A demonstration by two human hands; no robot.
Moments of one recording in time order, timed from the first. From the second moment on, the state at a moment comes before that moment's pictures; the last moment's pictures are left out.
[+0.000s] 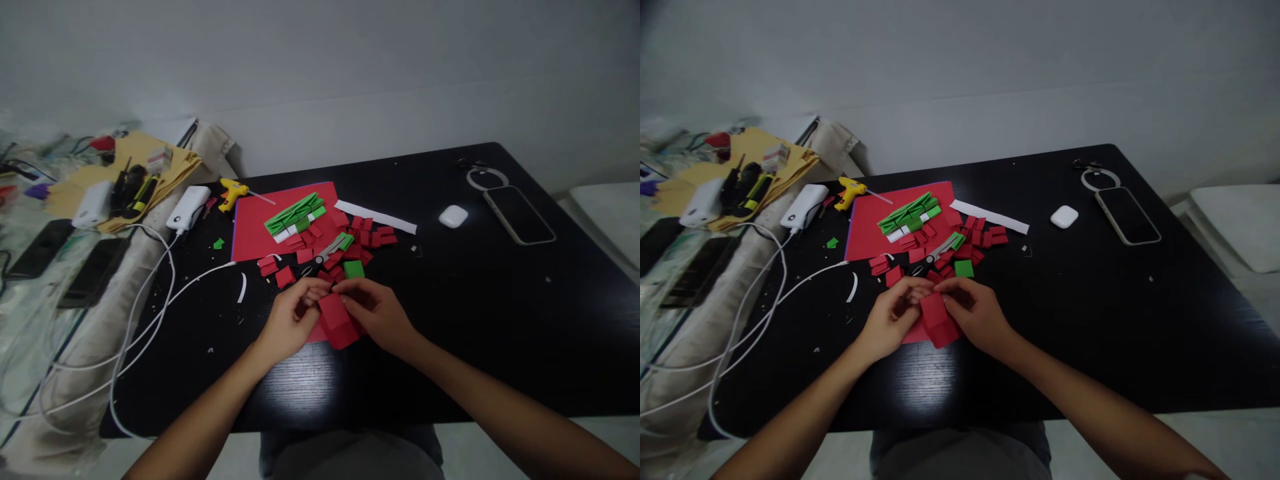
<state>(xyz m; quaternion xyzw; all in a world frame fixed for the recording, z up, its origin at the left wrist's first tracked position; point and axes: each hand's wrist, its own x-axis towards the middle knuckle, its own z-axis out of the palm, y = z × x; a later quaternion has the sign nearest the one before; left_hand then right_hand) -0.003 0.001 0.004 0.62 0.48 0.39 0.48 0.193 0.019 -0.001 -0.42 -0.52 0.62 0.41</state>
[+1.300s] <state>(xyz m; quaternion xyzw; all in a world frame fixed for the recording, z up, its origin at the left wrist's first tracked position) -0.005 0.005 0.005 0.53 0.56 0.47 0.43 0.196 0.019 -0.001 -0.45 -0.53 0.62 0.37</state>
